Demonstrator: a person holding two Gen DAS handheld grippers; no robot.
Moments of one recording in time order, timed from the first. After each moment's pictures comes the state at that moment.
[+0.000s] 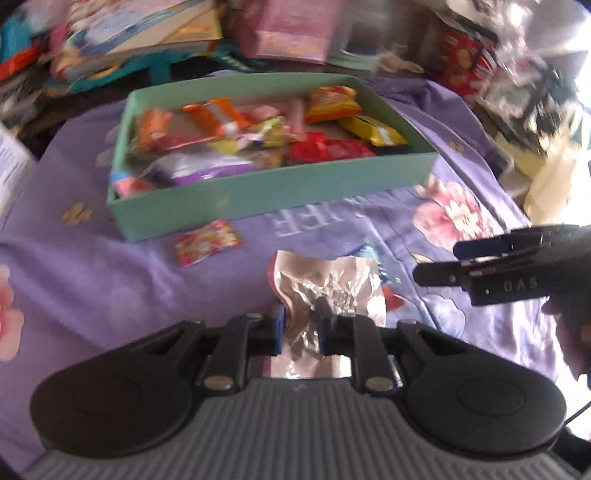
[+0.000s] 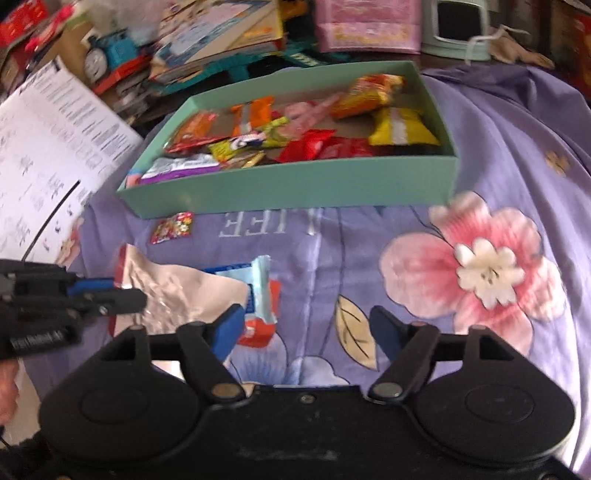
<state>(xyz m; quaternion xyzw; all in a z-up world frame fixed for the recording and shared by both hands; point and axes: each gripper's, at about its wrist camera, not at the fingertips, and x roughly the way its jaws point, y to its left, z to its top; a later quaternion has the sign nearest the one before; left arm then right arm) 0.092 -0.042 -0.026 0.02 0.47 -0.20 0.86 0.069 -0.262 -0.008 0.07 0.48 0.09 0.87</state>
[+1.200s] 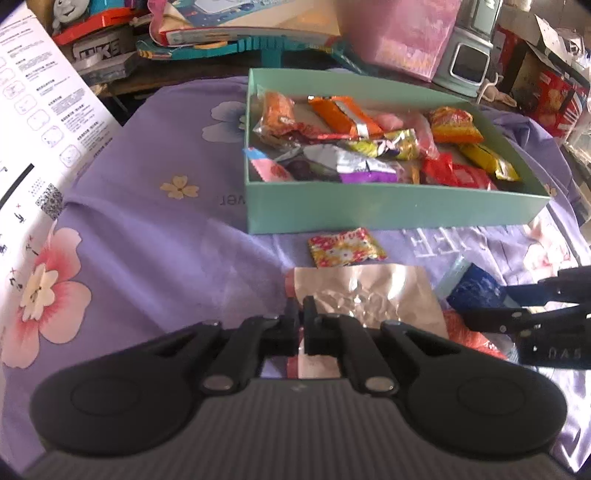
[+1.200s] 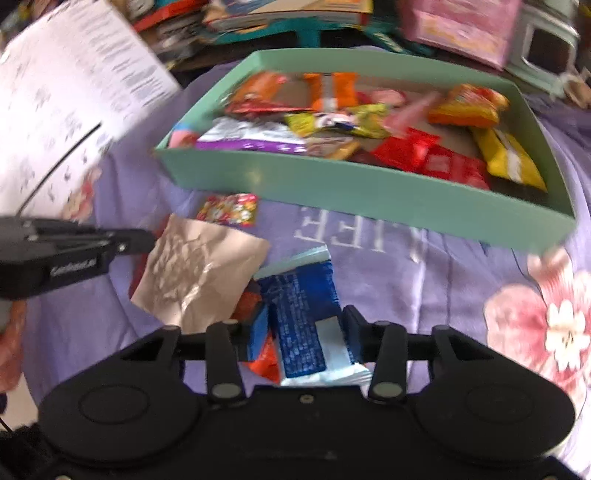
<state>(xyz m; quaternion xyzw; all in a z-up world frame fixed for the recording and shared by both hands) 0.124 0.021 -0.053 -0.01 0.47 -0.08 0.88 0.116 -0.174 -0.018 -0.01 0.51 0.13 0.85</state>
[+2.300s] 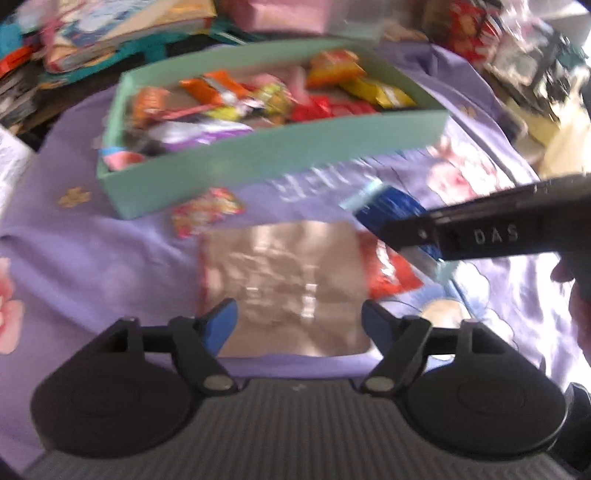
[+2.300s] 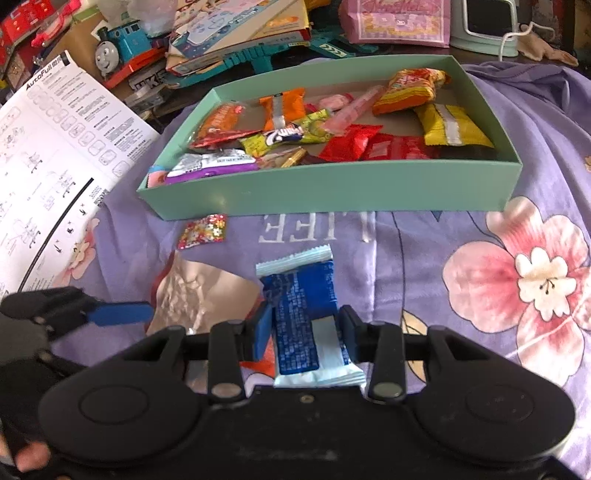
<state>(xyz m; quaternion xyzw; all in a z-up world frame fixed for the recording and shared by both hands) 0.087 -0.065 -0.057 0.07 0.50 -0.20 0.84 0.090 -0.225 -0.009 0.08 0.49 0.10 0.86</state>
